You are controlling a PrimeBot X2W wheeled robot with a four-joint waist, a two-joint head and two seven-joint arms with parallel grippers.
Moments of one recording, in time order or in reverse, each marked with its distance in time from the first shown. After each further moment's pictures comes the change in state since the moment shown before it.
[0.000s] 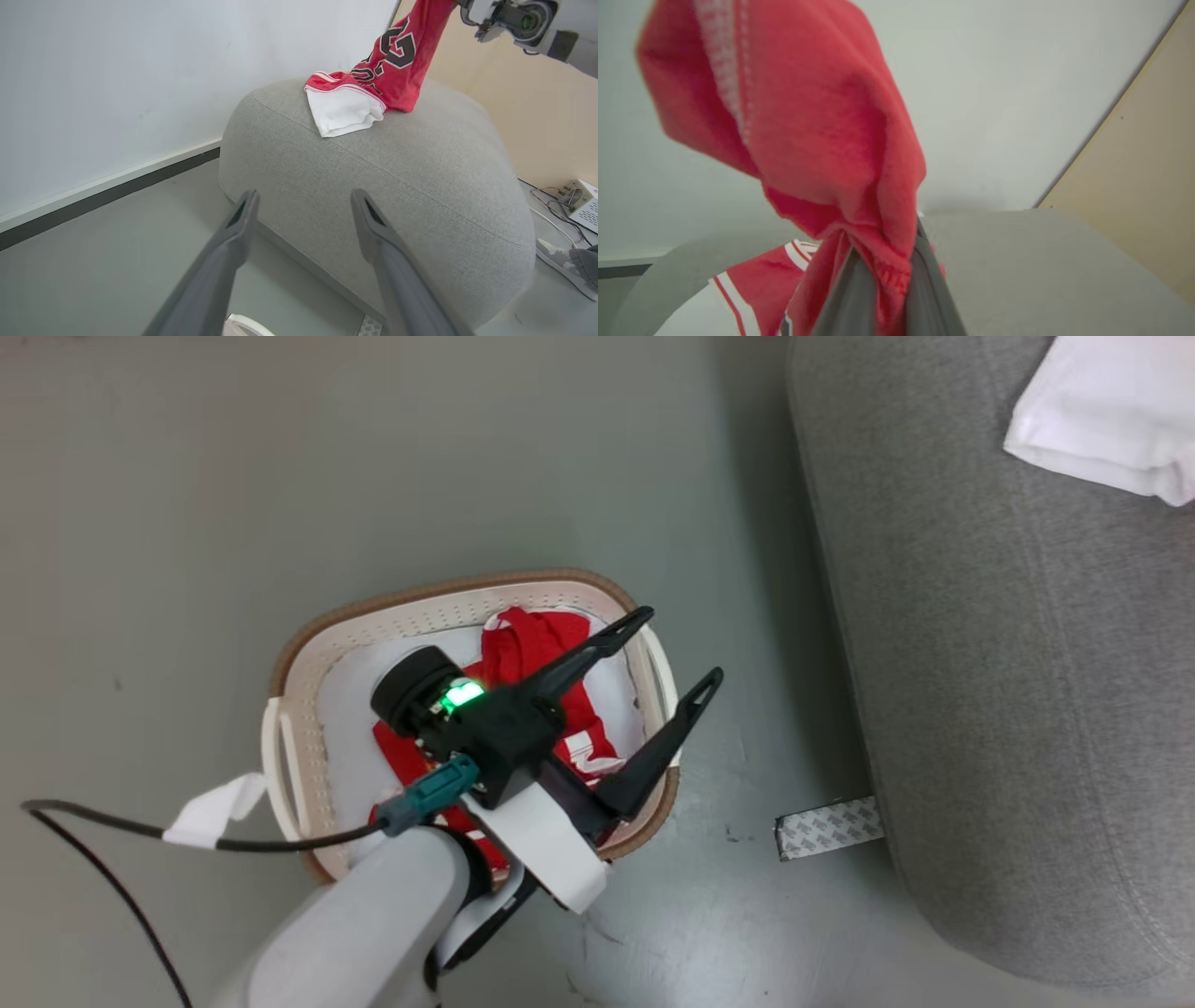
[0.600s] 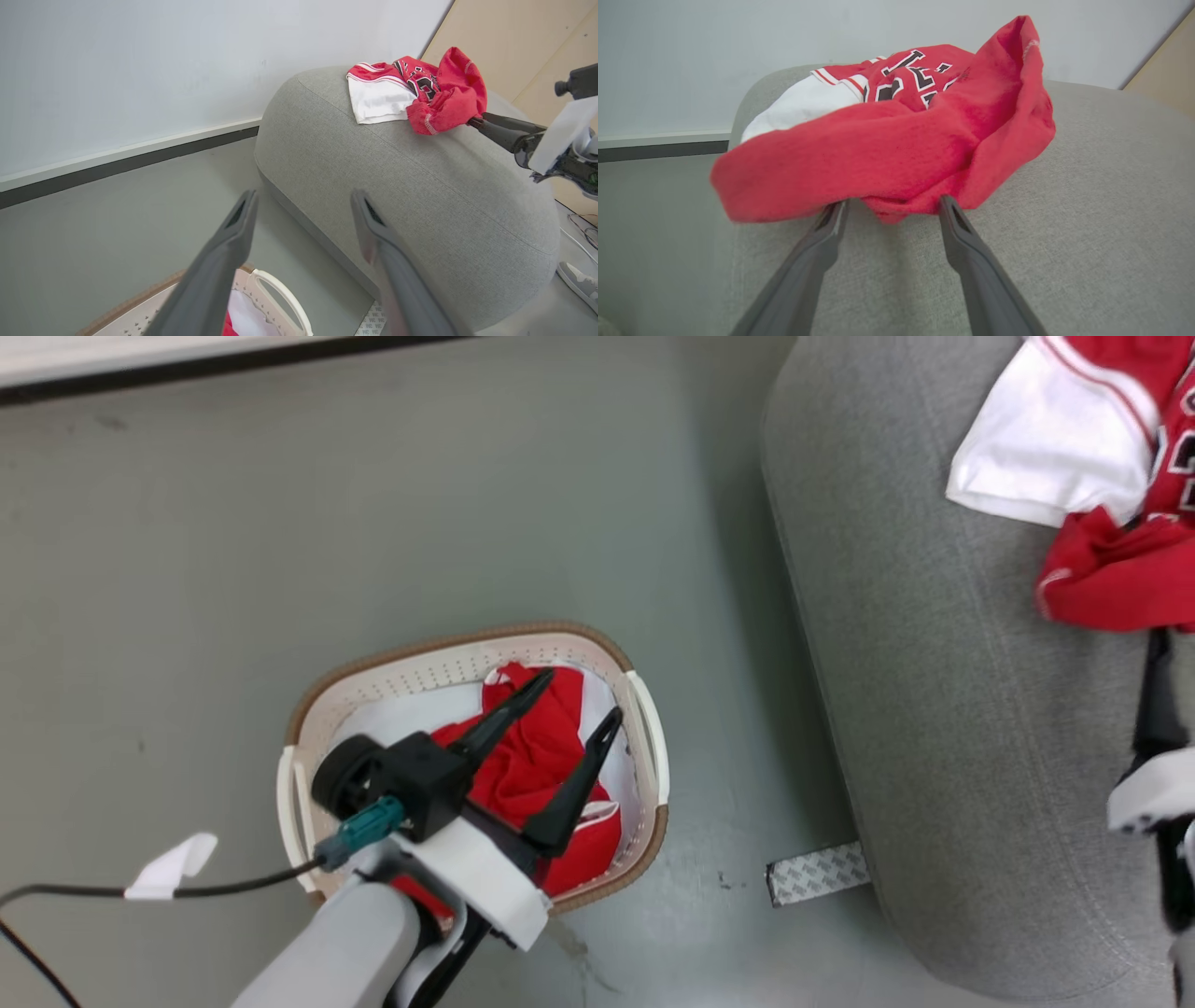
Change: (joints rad) left arm 0.127 0.035 0.055 0.079 -0.088 0.062 -0.056; right arm 0.361 0.263 0.028 0.199 -0.069 0.000 -0.218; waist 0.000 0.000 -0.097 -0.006
